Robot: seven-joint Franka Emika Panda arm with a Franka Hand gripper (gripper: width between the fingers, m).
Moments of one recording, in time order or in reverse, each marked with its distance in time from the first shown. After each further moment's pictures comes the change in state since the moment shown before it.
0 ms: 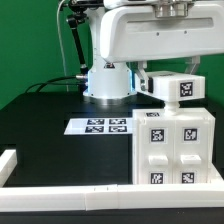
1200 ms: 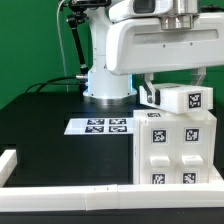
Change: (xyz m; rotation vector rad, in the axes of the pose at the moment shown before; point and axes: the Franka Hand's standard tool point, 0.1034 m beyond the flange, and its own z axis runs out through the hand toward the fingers) arm 0.010 -0.004 0.015 -0.005 0.051 -0.029
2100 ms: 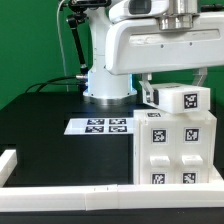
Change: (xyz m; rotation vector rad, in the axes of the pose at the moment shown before) arm 0.000 0.000 0.000 0.006 0.001 0.195
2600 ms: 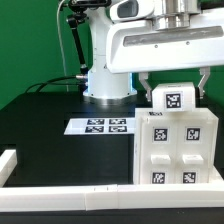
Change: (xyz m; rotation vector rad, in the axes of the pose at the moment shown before) arm 0.001 -0.003 -0.001 0.007 0.027 0.554
